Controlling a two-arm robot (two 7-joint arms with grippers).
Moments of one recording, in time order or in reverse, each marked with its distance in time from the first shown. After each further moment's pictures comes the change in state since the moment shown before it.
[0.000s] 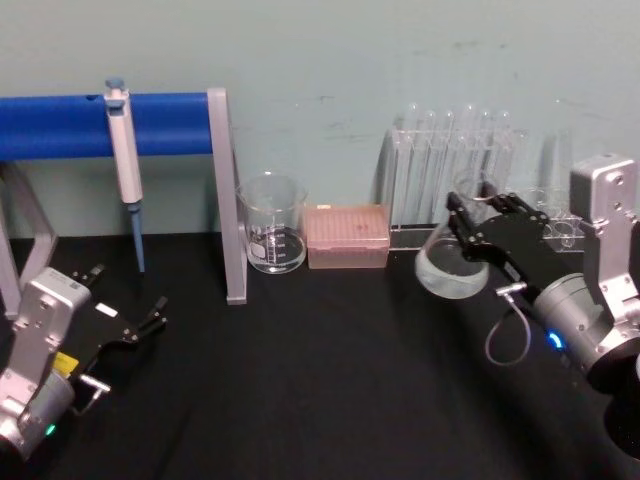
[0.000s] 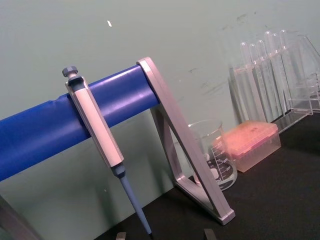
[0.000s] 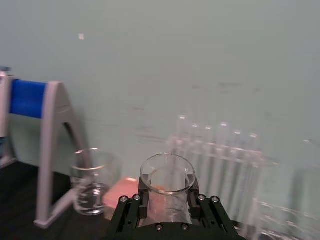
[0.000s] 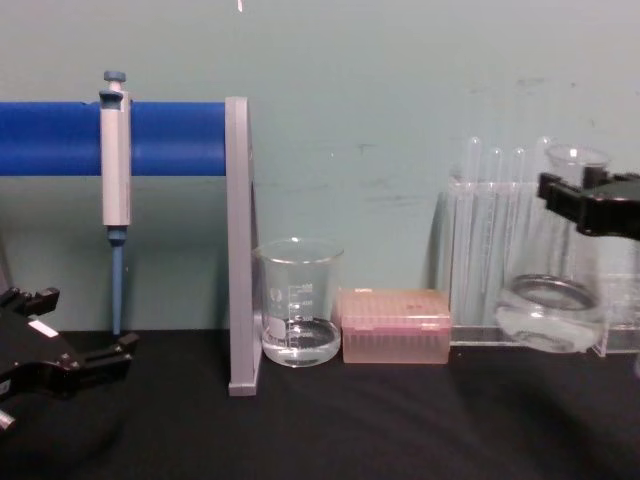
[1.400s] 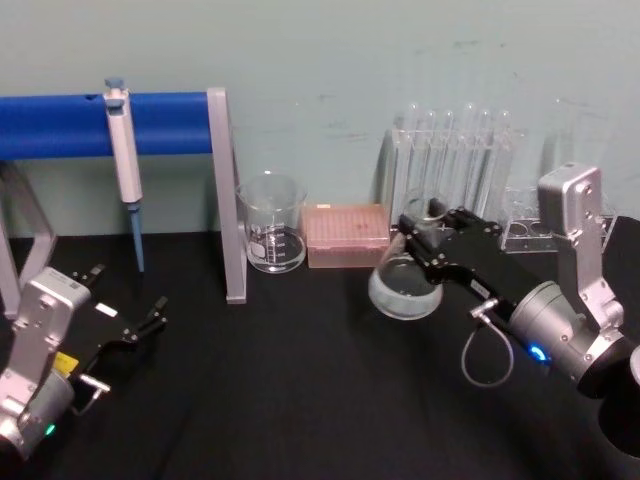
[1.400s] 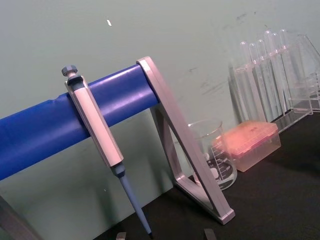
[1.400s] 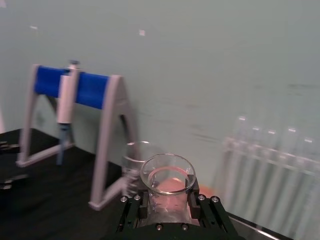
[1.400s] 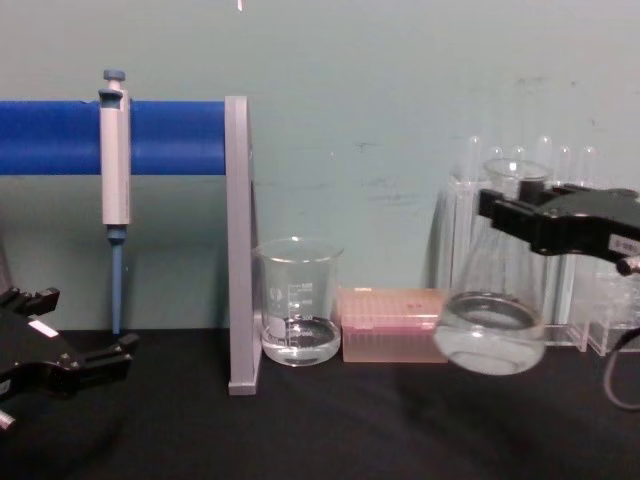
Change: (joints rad) left arm 0.000 0.000 0.000 0.000 0.000 0.000 0.000; right arm 0.014 0.007 -0.014 0.015 0.011 0.004 0.209
